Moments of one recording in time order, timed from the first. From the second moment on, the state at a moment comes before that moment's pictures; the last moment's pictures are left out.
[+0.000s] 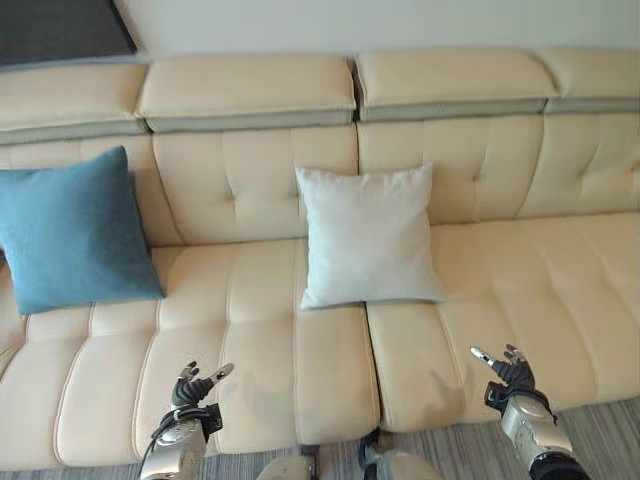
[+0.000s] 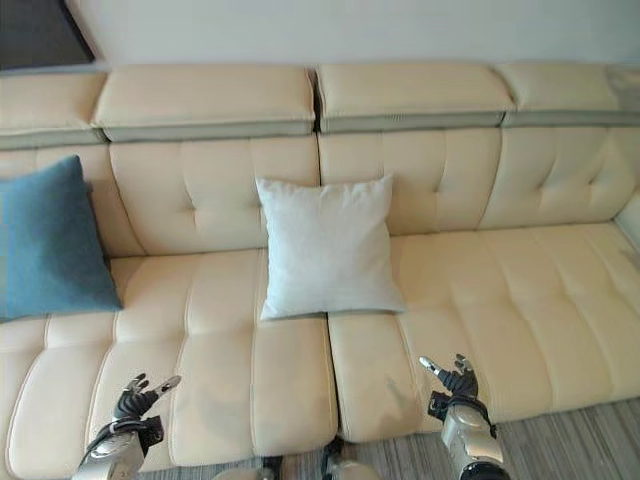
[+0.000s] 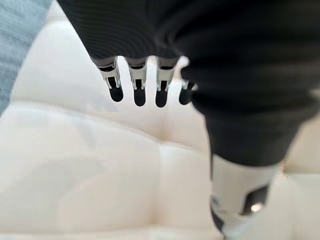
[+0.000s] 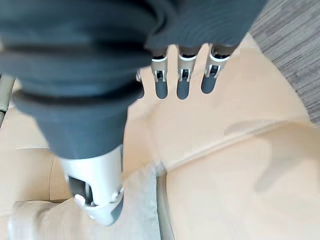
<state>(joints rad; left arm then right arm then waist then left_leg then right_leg) 0.08 0.30 -0.02 0.63 -0.37 0.03 0.23 -0.05 -0.28 -0.05 0.74 0.36 0.03 -0.27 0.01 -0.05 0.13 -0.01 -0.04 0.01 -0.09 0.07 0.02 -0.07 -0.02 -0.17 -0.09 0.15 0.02</state>
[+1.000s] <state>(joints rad) 0.11 0.23 -0.09 0.81 -0.29 0.05 0.18 0.04 -0.25 0.06 0.78 0.36 0.03 -0.22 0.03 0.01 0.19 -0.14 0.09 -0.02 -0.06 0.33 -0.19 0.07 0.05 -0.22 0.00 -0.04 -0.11</state>
